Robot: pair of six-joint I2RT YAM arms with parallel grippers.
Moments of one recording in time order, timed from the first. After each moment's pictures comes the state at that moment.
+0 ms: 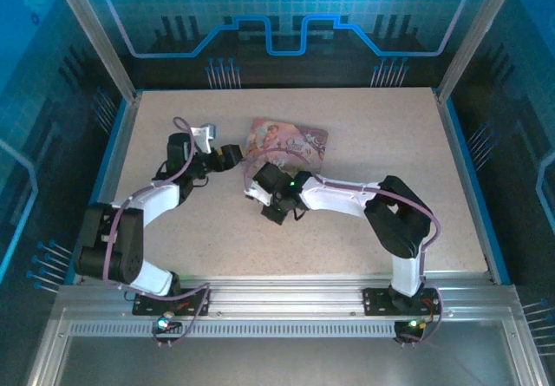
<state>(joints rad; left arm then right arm) -0.09 1.47 0.71 0.28 0.53 -0.48 0.92 1.89 1.26 -0.54 0.04 -0.16</state>
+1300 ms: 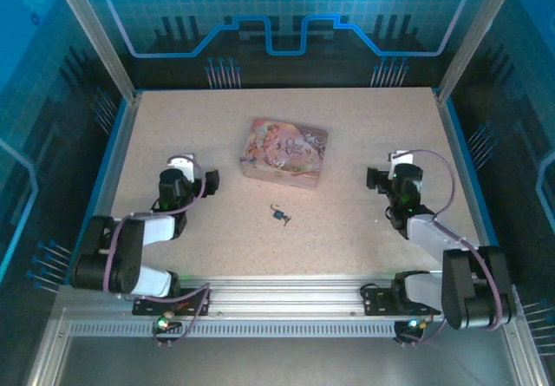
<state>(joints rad) -0.03 1.45 0.33 0.69 0.01 -0.10 0.05 1.22 0.39 0.34 0.21 0.03</state>
